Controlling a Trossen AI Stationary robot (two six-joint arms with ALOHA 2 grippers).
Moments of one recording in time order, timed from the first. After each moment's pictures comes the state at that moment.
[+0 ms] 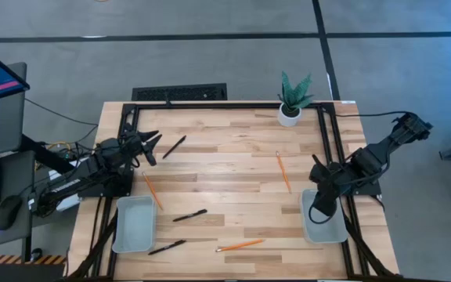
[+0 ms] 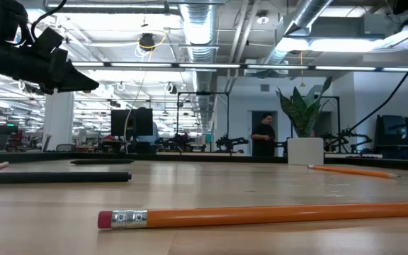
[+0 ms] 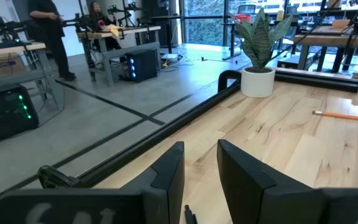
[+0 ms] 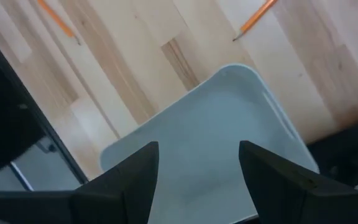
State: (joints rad) left arm 0.47 0.01 0.07 -0.17 -0.22 0.01; right arm 0.61 0.98 0.97 -1.29 -0.03 1.16
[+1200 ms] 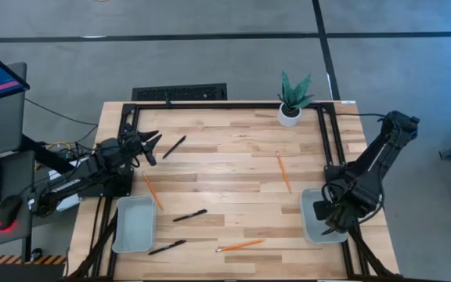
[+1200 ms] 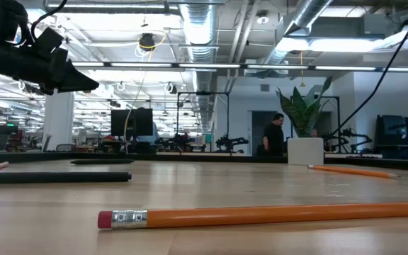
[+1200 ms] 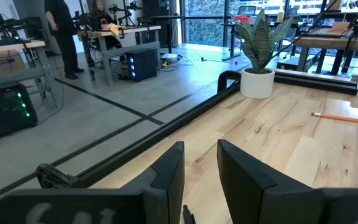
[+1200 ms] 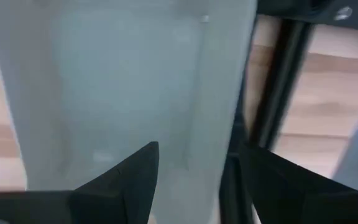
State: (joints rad) left arm 0.47 0.01 0.07 -0.17 -0.22 -0.01; right arm 0.96 1.15 0.81 -1.26 -0.18 2.35
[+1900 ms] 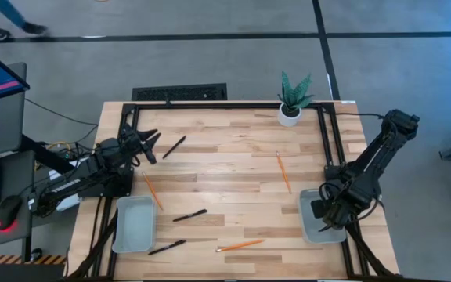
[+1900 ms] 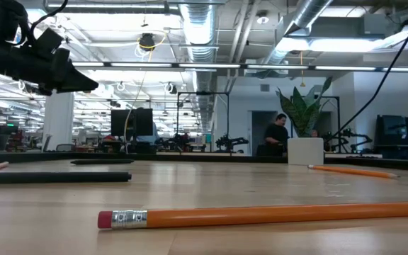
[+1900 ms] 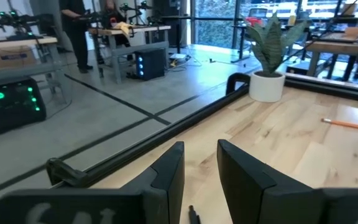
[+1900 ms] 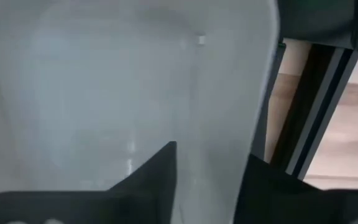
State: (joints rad) left arm 0.47 0.01 0.07 -0.17 -0.27 -0.04; right arm 0.96 1.12 0.61 -1.09 -0.16 2.32
